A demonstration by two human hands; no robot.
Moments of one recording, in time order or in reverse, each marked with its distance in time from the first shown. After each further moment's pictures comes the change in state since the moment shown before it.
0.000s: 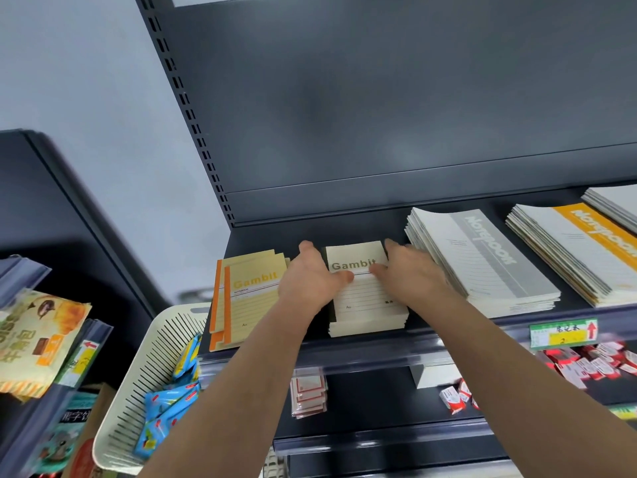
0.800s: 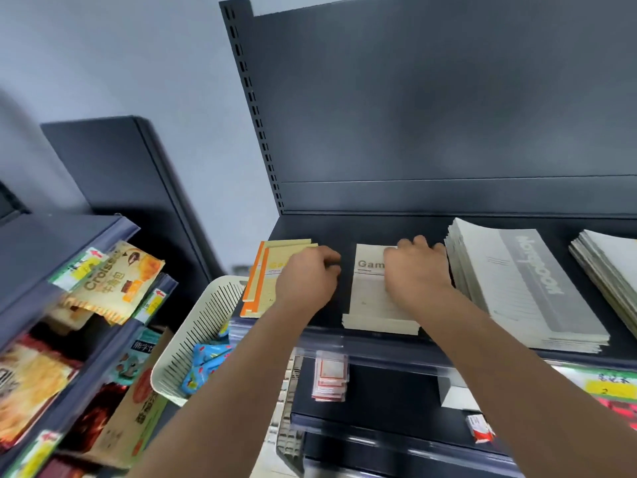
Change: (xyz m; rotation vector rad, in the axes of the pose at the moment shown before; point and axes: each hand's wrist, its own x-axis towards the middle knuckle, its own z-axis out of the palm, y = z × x) left_hand -0.035 -0.012 -0.022 0.167 0.234 0.032; right_hand -0.012 -0.024 -0.021 -0.480 0.003 -0.382
